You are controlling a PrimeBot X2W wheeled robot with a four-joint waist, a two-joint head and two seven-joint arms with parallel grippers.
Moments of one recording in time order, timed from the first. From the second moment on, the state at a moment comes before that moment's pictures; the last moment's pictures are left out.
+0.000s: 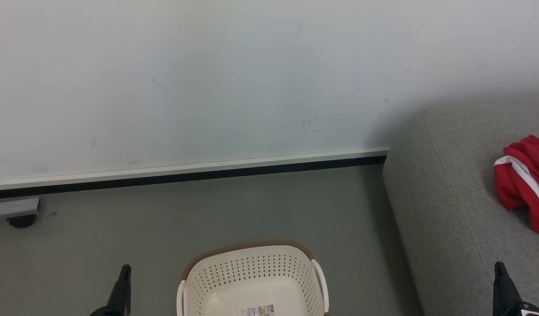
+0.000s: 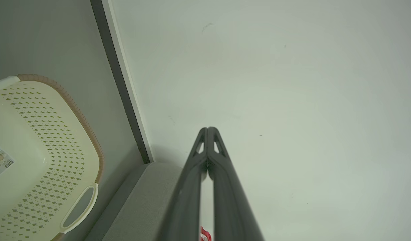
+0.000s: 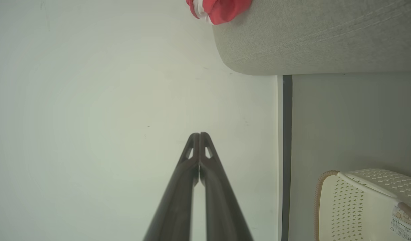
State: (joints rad) left arm -0.15 0.05 0.03 0.28 -1.62 -0.13 0.13; right arm 0.03 -0.11 -0.10 0.12 1.69 0.13 0.03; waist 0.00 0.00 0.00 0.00
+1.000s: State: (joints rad) left arm -0.15 0.05 0.03 0.28 -1.62 -0.13 0.13; right arm 0.02 -0.10 -0.11 0.12 1.68 0.13 0.04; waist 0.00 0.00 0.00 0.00
